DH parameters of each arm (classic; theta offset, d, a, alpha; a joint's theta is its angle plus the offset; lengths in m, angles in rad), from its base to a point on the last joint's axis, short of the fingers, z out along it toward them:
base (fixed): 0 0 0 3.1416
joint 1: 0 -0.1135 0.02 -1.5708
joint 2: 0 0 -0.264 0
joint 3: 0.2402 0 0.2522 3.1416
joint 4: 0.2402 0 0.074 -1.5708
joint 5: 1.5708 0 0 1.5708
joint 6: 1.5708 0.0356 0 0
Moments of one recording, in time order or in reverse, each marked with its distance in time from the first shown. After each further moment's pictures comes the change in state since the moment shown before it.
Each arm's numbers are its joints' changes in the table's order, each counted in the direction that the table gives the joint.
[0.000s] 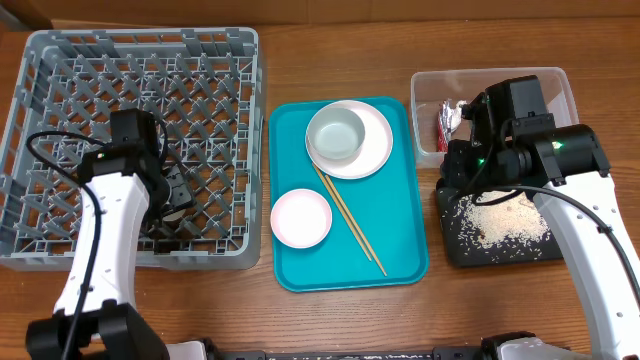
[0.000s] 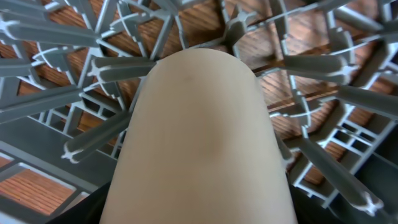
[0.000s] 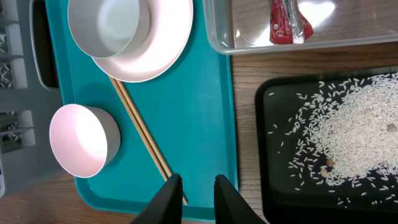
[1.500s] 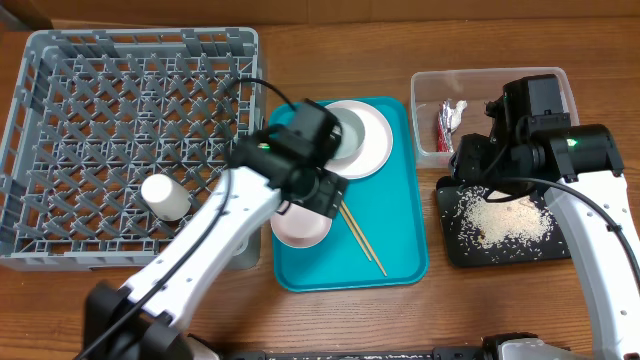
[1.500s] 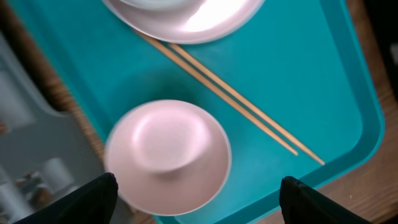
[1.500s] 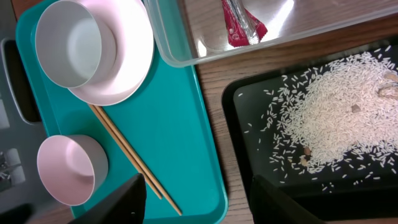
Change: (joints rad) left arm 0.755 -0.107 0.233 0.012 0.189 0.095; right arm 0.069 0.000 0.000 0.008 0.054 0.088
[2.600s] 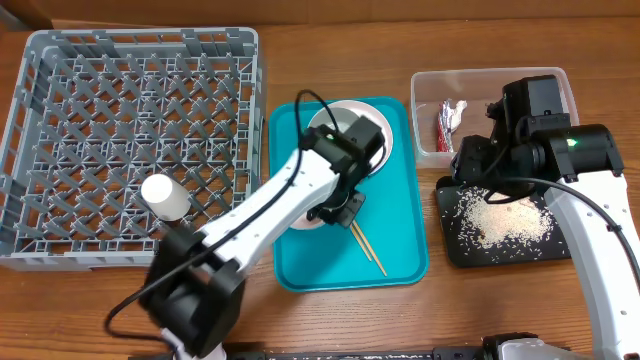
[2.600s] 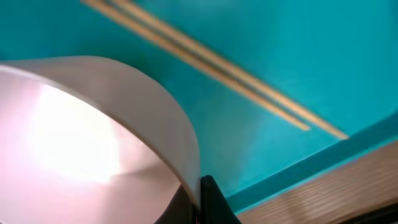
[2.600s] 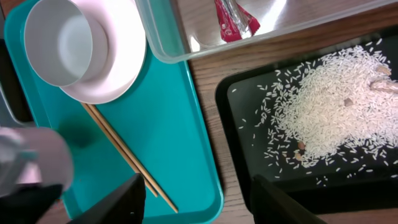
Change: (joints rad) left arm 0.105 -0.215 0.152 0.157 -0.042 0.012; right arm 0.000 0.000 0.000 0.021 0.017 0.007
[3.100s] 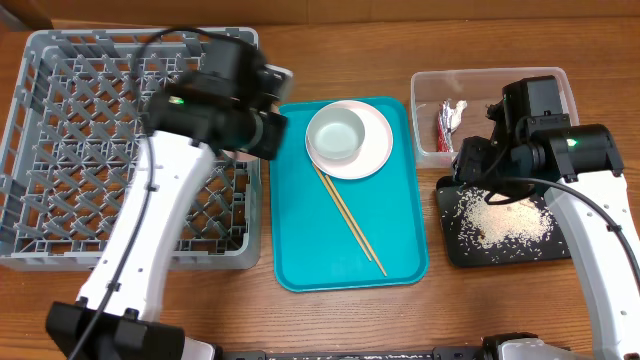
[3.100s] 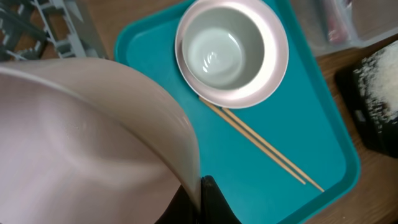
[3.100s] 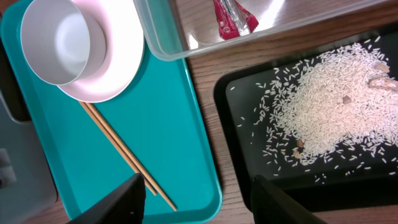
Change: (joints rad) left arm -0.474 0.211 0.130 -0.053 0.249 0.245; right arm 0.000 0.000 0.000 0.005 0.003 0.000
